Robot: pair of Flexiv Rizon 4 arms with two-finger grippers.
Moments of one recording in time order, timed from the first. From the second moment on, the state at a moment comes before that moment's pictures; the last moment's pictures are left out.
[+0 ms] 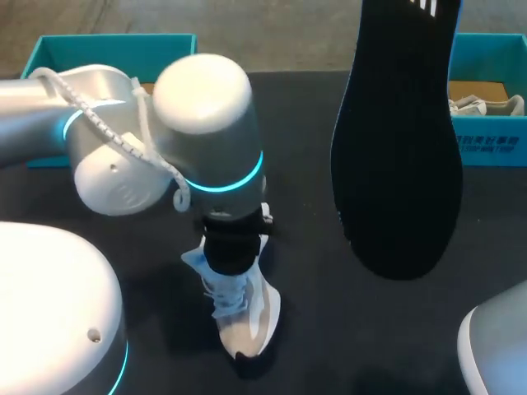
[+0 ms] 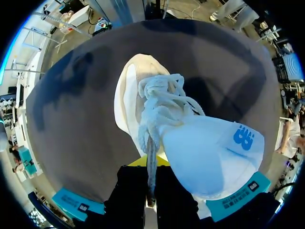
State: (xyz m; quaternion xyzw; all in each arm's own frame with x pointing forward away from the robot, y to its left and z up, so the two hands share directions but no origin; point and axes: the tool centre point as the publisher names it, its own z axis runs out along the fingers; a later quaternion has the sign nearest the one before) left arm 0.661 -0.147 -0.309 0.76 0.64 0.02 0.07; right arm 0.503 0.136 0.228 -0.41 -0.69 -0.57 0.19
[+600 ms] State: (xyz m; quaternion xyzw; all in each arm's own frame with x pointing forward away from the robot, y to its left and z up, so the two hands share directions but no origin) left arm 0.632 -0.176 -0.320 0.76 0.64 0.01 0.03; right arm 0.503 0.136 0.228 -0.41 -0.69 -0.57 0.19
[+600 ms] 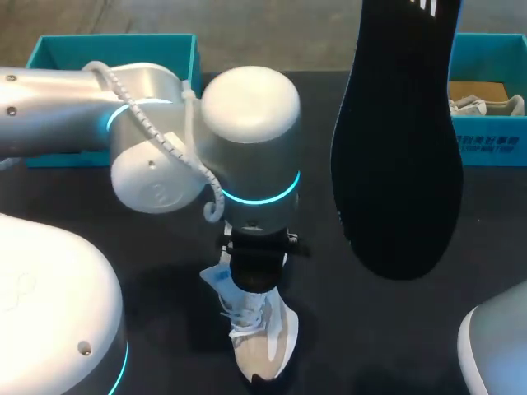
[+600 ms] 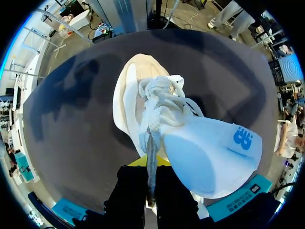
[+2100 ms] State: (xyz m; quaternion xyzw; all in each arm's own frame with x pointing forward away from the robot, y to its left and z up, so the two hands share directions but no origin) left arm 0.632 -0.202 -0.356 0.76 0.65 0.01 0.01; right arm 0.503 0.136 0.228 -0.41 -0.69 -0.57 0.19
